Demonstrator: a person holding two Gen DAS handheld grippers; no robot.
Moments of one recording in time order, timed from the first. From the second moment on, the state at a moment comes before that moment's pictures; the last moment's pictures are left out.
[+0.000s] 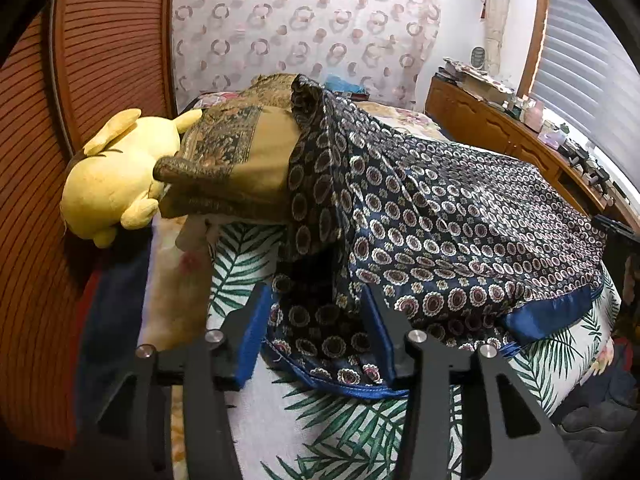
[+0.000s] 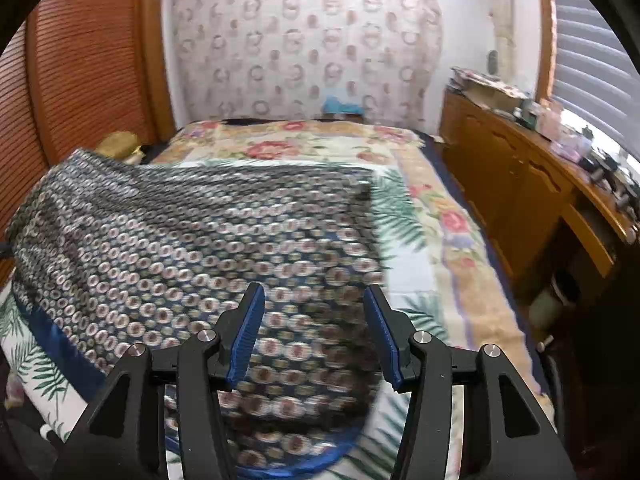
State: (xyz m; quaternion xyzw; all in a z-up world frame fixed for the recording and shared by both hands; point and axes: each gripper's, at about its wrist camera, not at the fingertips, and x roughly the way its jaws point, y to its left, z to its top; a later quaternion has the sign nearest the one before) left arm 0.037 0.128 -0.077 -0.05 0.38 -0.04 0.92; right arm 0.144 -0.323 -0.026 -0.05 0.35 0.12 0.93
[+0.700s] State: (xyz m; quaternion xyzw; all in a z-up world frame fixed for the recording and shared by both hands) left arm 0.054 0.128 -0.100 -0.07 0.41 -0.03 0.91; right arm 0.148 -0.249 -0.079 -0.11 0.40 0.20 0.89
